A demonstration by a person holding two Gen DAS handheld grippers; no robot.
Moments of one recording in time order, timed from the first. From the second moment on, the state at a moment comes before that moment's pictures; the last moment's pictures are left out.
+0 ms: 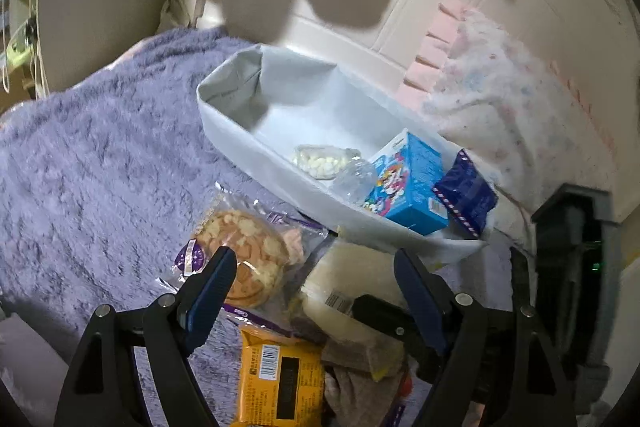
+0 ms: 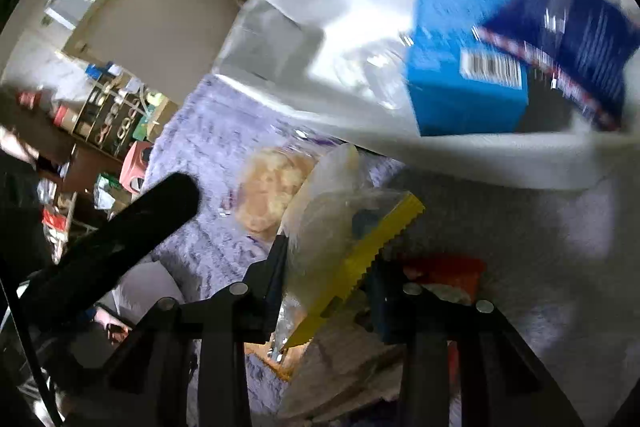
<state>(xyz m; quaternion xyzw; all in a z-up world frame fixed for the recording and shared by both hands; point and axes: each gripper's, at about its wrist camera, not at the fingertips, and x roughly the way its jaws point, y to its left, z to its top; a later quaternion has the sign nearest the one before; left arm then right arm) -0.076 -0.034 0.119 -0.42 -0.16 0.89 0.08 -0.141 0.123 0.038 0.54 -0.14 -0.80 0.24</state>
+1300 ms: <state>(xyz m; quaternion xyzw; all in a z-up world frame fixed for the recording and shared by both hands) -0.101 0.001 0.105 -0.34 -0.13 0.92 0.13 -0.191 0.167 0.088 0.32 -0.22 -0.88 0.26</state>
